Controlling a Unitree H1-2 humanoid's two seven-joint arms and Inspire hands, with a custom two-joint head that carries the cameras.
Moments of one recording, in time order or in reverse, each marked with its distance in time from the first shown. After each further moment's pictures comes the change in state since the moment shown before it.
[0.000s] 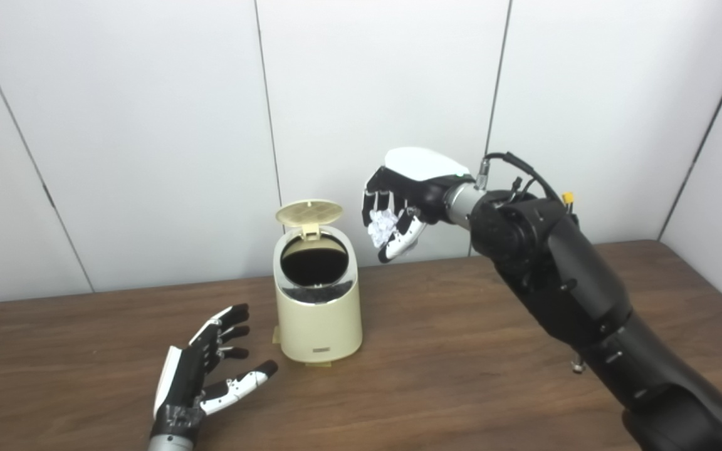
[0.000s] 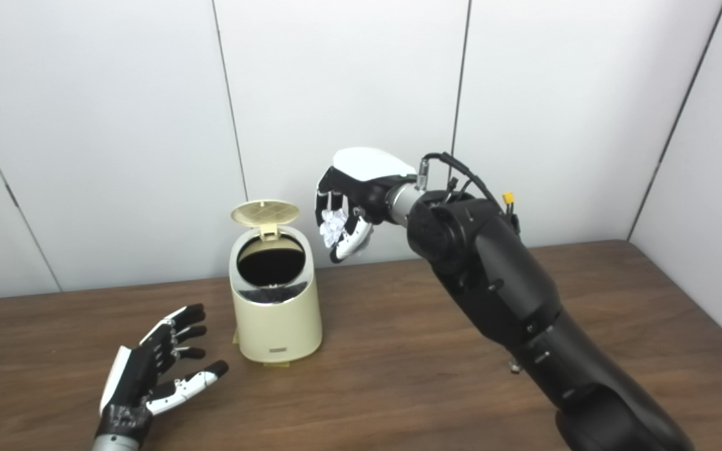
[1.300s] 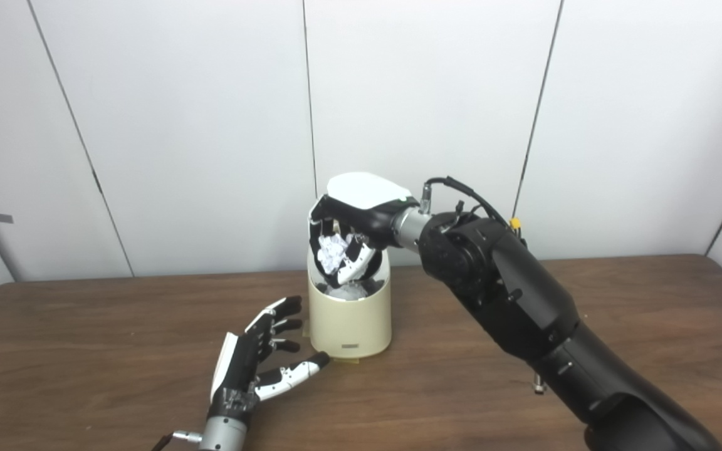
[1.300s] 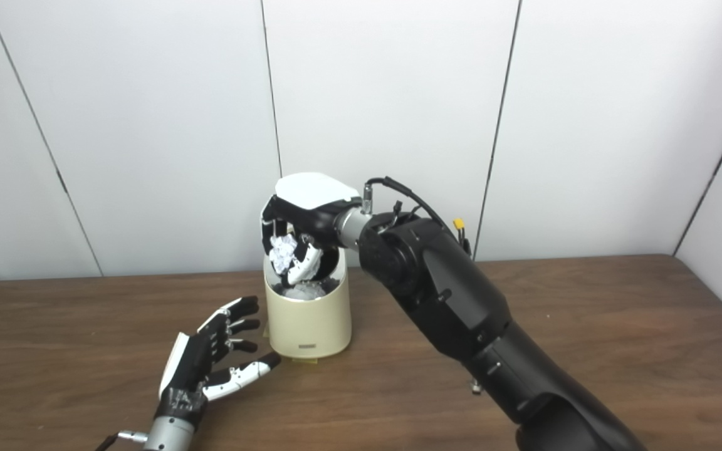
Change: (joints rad) left arm -0.004 -0.056 -0.034 -0.006 0.021 0.034 0.029; right arm -0.059 0.157 0.094 0.178 -0.001 -0.207 -0.101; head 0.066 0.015
